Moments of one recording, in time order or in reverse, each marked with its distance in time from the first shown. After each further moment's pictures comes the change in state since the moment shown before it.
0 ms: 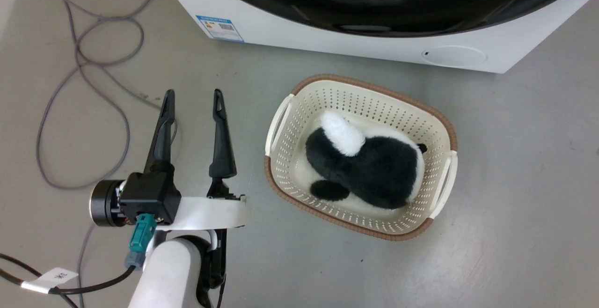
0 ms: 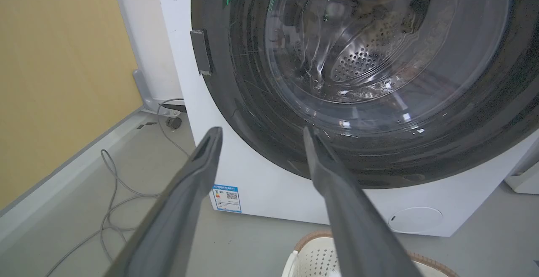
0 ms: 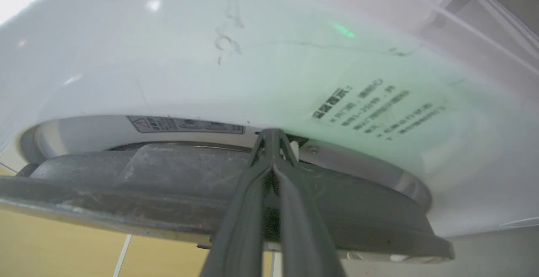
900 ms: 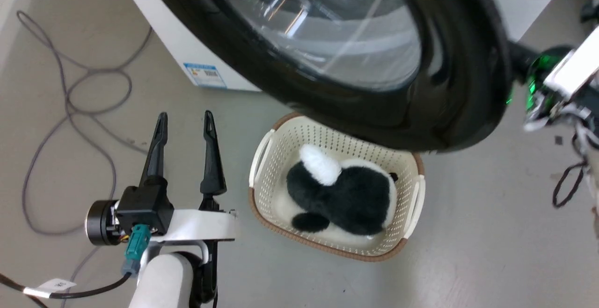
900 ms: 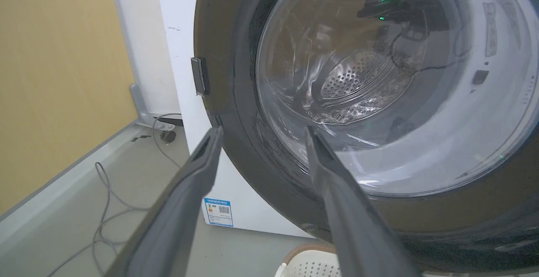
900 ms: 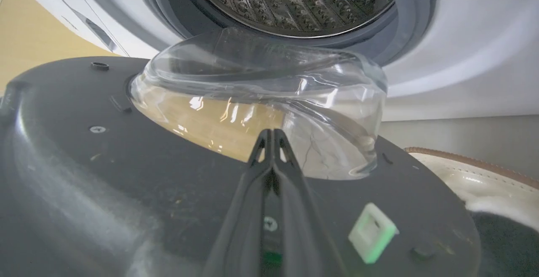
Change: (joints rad) left arm 0.044 0.000 0.039 0.046 0.000 -0.015 -0.010; right arm 0.249 0.009 0.207 -0.253 0.122 -0.003 0.346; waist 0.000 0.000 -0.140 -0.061
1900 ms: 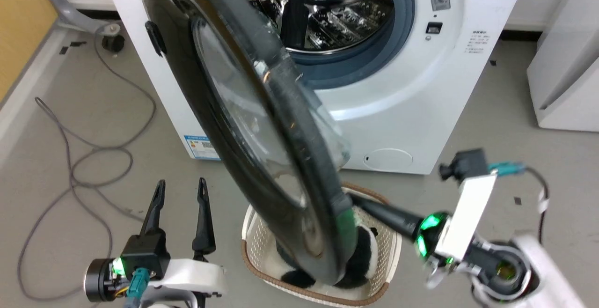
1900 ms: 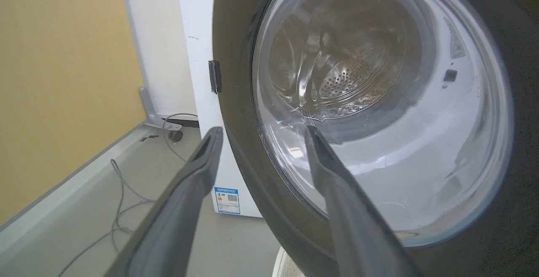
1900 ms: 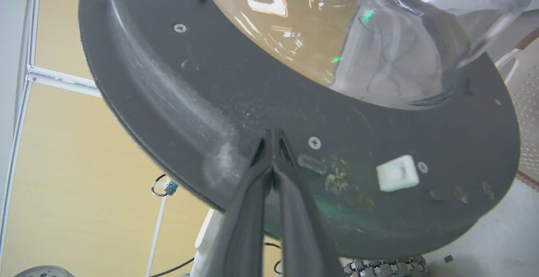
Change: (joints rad) left arm 0.171 0.000 0.066 0.079 0.035 -0.062 0.000; right arm 0.505 0.141 0.174 -0.366 0.040 0.000 0.031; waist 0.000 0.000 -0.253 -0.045
